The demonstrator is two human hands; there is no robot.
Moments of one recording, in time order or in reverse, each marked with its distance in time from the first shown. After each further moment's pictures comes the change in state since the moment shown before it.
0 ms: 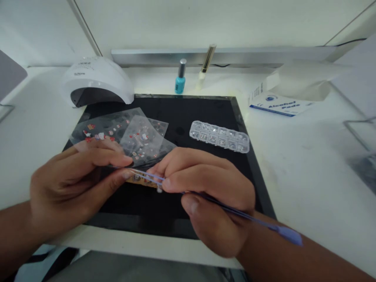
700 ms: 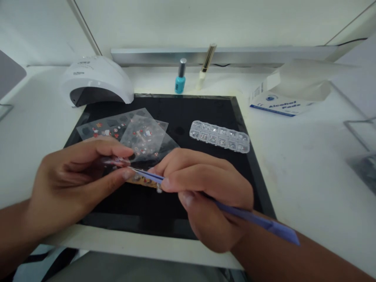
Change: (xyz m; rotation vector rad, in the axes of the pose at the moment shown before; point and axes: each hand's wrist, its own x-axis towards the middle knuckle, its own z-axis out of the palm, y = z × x) left_hand -0.001 -0.001 0.002 -0.063 0.036 -0.183; right_hand -0.001 0.005 0.003 -0.026 0.066 -0.011
